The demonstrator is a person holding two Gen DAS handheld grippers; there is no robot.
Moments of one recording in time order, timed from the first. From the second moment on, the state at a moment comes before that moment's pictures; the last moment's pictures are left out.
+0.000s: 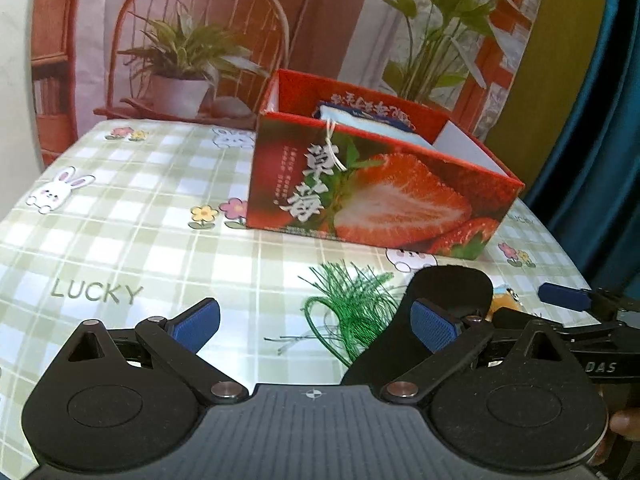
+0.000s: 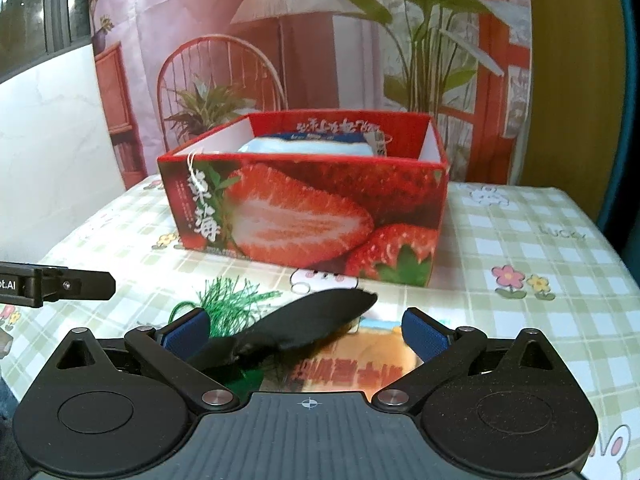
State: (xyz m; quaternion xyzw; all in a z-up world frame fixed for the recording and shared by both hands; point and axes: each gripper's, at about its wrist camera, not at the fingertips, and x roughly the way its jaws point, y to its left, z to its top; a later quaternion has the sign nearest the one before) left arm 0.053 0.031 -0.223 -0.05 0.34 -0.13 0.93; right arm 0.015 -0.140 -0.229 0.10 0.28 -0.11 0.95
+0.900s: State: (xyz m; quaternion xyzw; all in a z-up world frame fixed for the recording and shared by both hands) left arm 0.055 0.032 -0.240 -0.09 0.38 -0.15 0.91; right arm 0.029 -0.106 -0.245 0.01 0.33 -0.04 0.94
